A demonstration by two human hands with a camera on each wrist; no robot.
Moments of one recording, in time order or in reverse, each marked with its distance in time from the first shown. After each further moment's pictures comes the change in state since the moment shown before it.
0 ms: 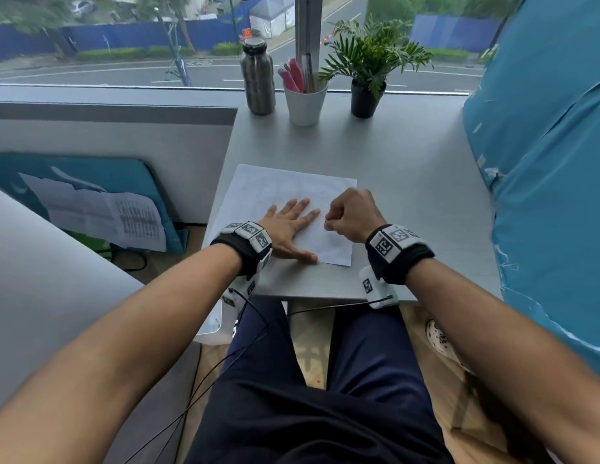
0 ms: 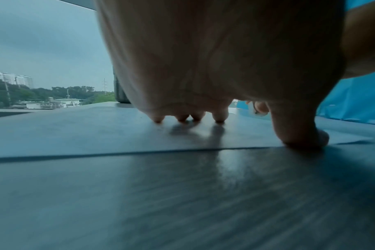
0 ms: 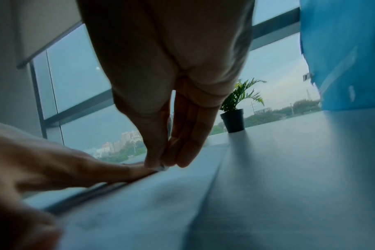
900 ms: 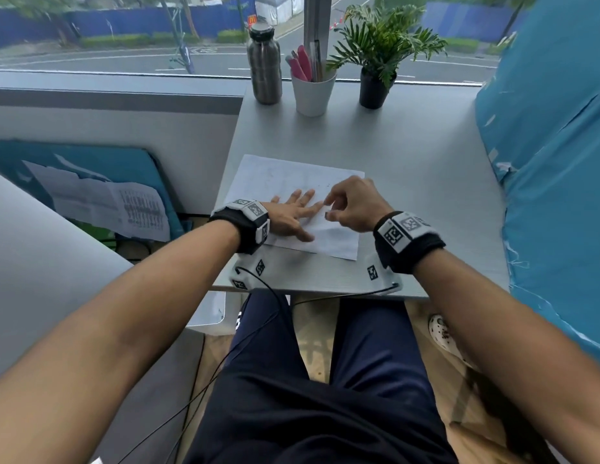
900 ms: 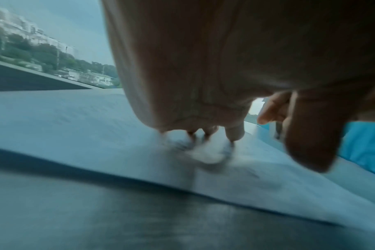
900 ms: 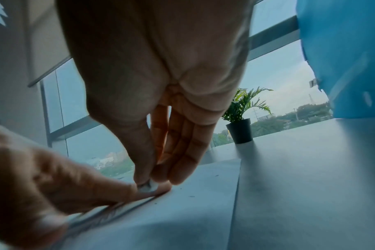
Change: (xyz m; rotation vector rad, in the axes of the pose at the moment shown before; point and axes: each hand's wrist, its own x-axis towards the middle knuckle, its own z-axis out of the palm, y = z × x) left_hand -0.005 -0.004 -0.025 -0.135 -0.160 -0.009; right_hand 0.004 -0.011 -0.010 0.016 -0.084 -0.076
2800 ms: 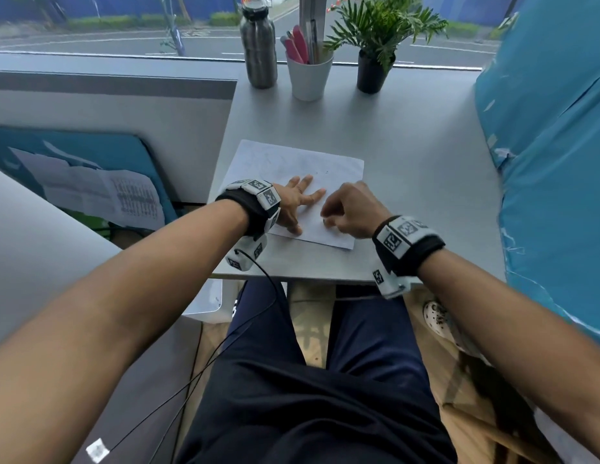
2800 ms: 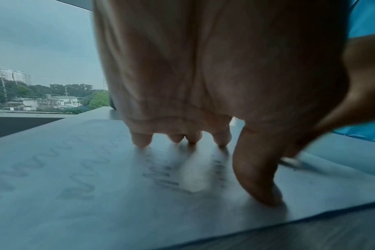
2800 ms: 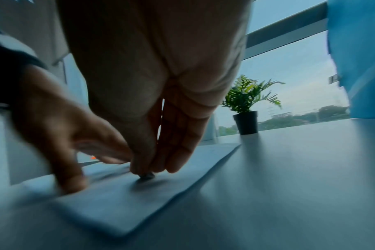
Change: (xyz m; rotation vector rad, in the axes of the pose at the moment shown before) left_hand 0.009 0.014 -0.009 0.241 -0.061 -0.108; right_hand -0.021 0.009 0.014 -0.100 -0.081 -0.058
